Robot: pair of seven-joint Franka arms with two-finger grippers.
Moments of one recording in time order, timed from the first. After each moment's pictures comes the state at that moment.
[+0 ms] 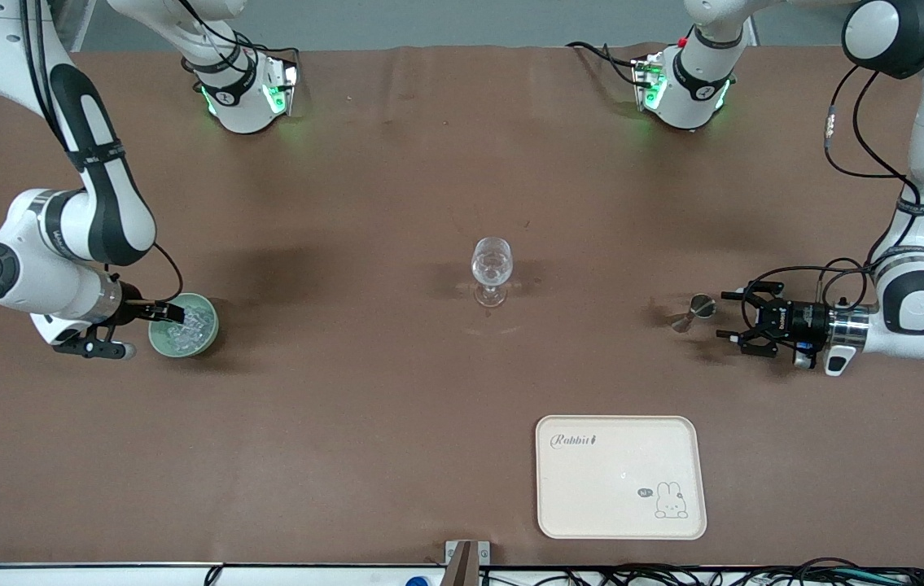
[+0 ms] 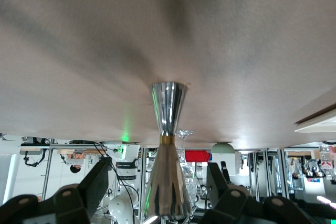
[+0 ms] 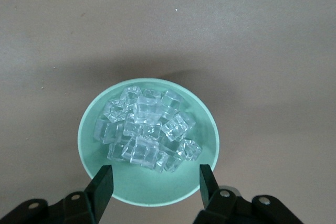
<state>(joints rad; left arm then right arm) 0.42 0.83 -0.14 -1.61 -0.78 1.59 -0.60 -0.04 0.35 -0.06 -2.04 0.04 2.26 0.00</state>
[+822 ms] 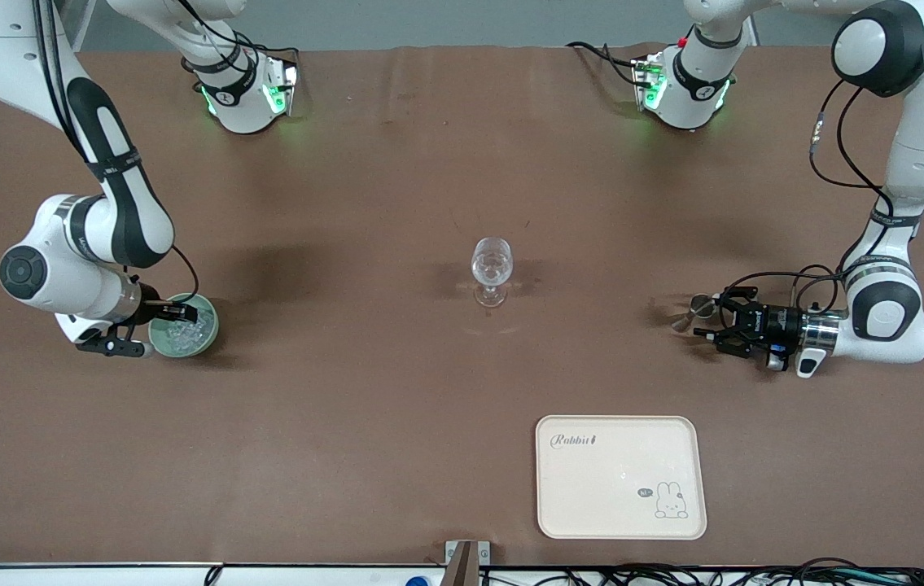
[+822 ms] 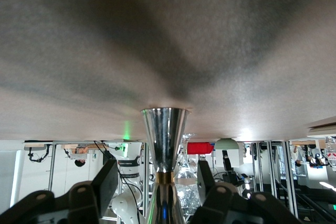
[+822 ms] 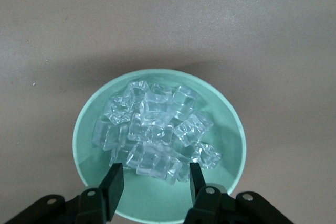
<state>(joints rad) 0.39 0.89 -0.14 -1.61 -0.82 1.61 -0.55 -0.03 0.39 -0.06 -2.07 0.08 2.33 0.00</state>
